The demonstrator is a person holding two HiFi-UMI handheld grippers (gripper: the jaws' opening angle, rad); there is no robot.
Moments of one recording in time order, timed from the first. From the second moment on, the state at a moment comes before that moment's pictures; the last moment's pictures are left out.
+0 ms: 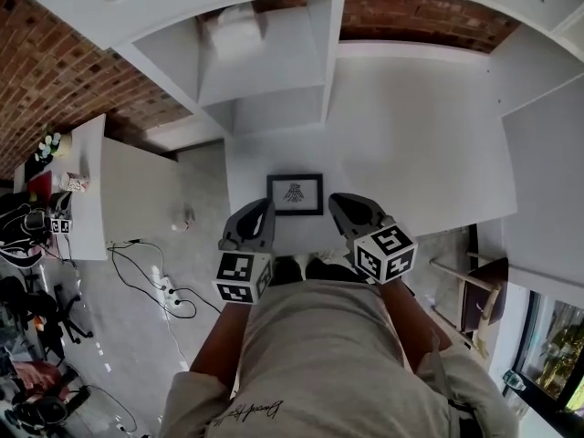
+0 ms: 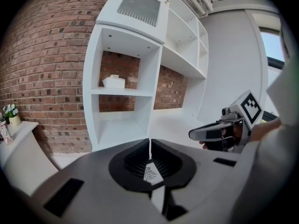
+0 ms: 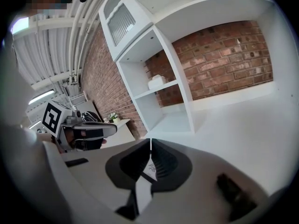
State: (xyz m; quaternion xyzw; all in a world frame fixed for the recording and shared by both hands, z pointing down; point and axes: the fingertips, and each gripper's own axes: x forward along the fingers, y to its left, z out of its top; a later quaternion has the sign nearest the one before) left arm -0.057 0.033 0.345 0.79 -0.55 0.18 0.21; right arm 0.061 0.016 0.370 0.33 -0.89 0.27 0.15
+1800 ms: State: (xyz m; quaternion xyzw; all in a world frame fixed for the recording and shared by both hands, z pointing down) left arm -0.095 0.001 0.503 0.77 -0.47 0.26 0.35; right arm 0.046 -0.013 0.503 0.40 -0.81 0.33 0.26
